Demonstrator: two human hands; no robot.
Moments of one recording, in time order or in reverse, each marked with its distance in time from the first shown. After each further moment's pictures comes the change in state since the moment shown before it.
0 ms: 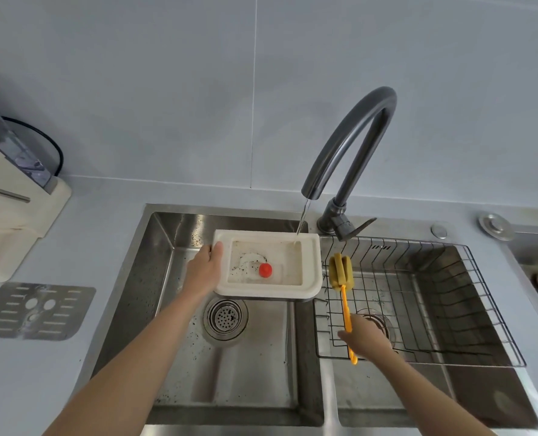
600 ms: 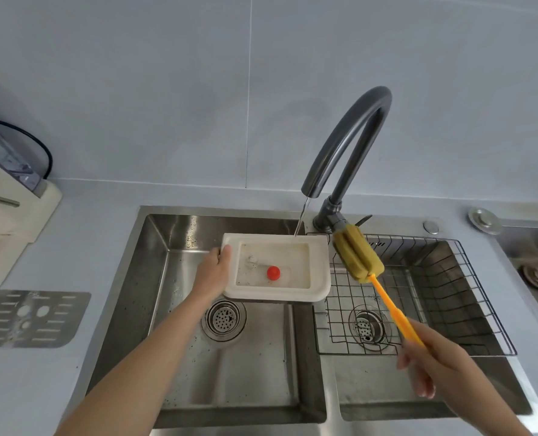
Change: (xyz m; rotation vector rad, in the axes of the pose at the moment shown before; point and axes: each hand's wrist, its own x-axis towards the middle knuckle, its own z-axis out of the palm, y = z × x) left_hand -0.004 0.003 0.012 -0.037 -0.087 0.009; right_hand -0.157 0.022 -0.074 0.637 0.118 -0.282
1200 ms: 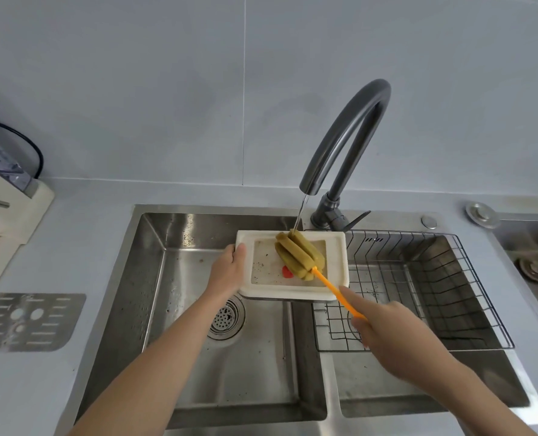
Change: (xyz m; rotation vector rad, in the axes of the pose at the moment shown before) left_hand 0.000 0.009 0.020 -0.090 -0.072 0.084; right_hand 0.024 -0.062 0.035 -0.769 -0.089 -0.112
